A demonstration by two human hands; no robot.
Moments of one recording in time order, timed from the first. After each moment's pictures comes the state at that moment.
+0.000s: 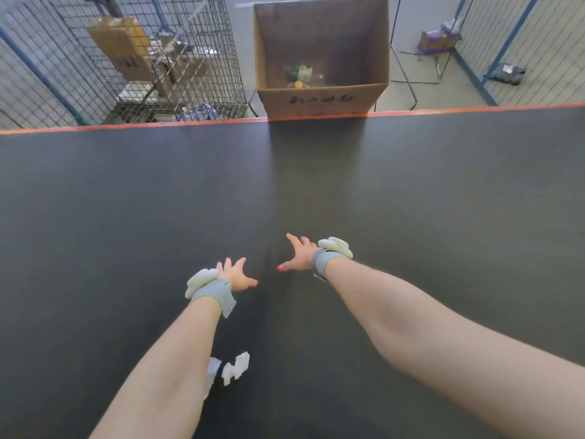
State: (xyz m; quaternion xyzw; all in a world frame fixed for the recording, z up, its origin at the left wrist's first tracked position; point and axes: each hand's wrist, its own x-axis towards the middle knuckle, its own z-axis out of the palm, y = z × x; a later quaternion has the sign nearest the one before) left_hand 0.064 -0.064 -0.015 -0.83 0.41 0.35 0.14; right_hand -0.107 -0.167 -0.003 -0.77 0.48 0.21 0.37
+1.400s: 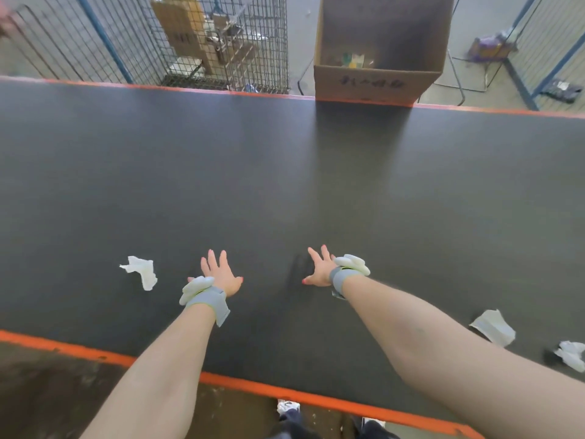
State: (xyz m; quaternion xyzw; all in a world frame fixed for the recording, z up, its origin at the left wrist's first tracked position) left_hand 0.098 0.109 -0.050 -0.91 0.31 0.28 0.04; right_hand -0.109 -0.034 -0.057 -0.78 0.47 0.28 0.30
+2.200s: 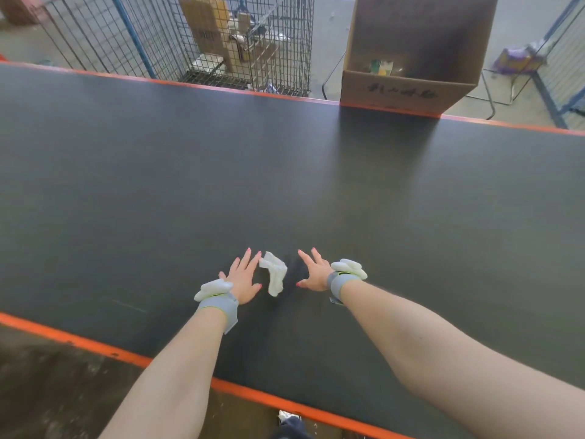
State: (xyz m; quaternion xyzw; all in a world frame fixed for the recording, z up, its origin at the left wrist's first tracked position) left_hand 0.107 0.113 -0.042 -0.84 0.46 0.30 0.07; right_hand -0.053 -0.025 -0.056 -0.82 0.41 0.26 0.30
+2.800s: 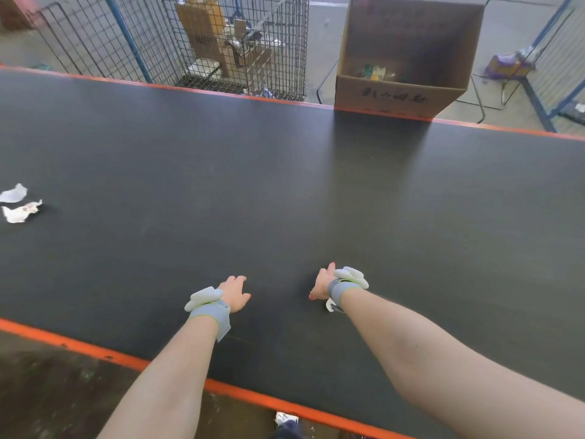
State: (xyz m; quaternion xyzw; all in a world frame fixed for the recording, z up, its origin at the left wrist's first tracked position) left_hand 0.108 0.127 -0.051 -0.85 0.39 0.35 0.10; right_hand -0.075 -0.021 -0.060 -0.77 0.50 0.34 0.21
